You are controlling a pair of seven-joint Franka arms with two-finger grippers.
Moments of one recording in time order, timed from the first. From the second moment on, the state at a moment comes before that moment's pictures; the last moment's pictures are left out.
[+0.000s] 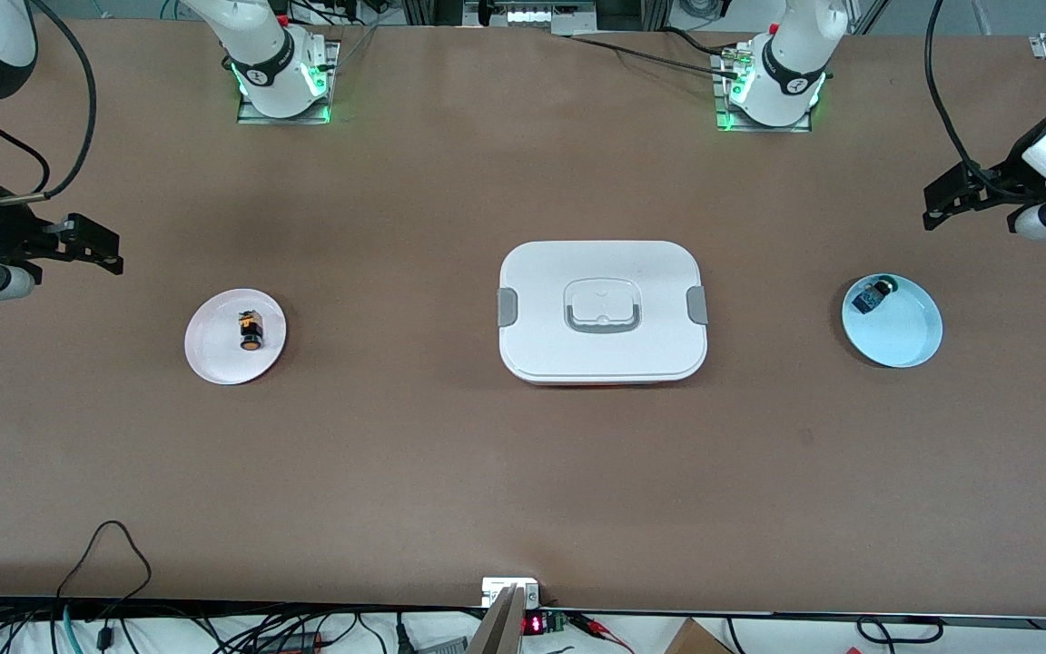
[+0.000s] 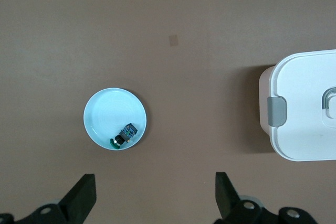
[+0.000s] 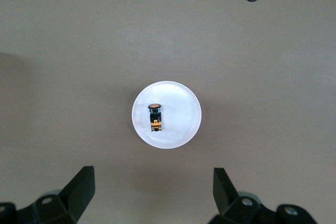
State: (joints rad) left arm 0.01 -0.03 -0.04 -1.64 0.03 1.60 0.01; right arm 0.05 0.15 -0.01 -1.49 -0.03 1.63 -0.12
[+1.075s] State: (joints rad) left arm 0.01 -0.03 -0.04 -1.64 0.03 1.60 0.01; right arm 0.05 0.15 -0.01 -1.49 -0.03 1.63 -0.12
